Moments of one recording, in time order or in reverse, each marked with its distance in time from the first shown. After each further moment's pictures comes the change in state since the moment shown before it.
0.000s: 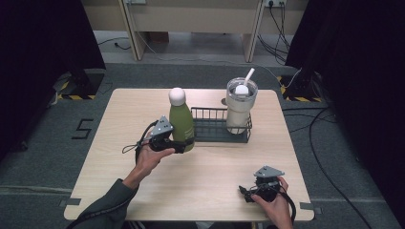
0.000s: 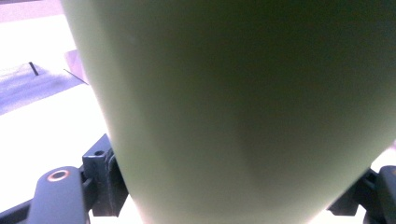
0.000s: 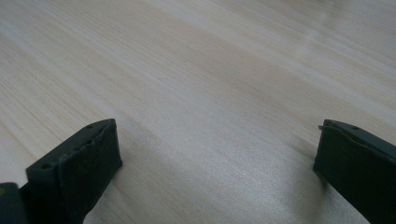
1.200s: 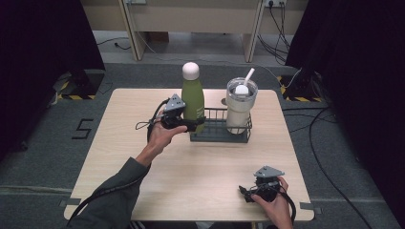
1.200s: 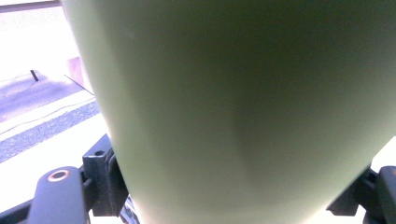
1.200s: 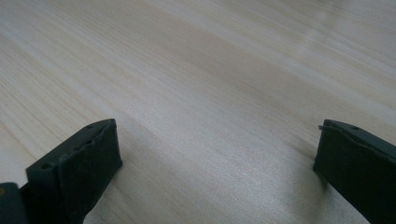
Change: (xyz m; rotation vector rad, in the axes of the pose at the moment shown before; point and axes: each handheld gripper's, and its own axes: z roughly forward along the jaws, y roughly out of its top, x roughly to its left) left arm 0.019 0.054 0.043 -0.004 0.000 -0.017; right arm 0.000 0.000 0.000 0.003 0.001 -0.003
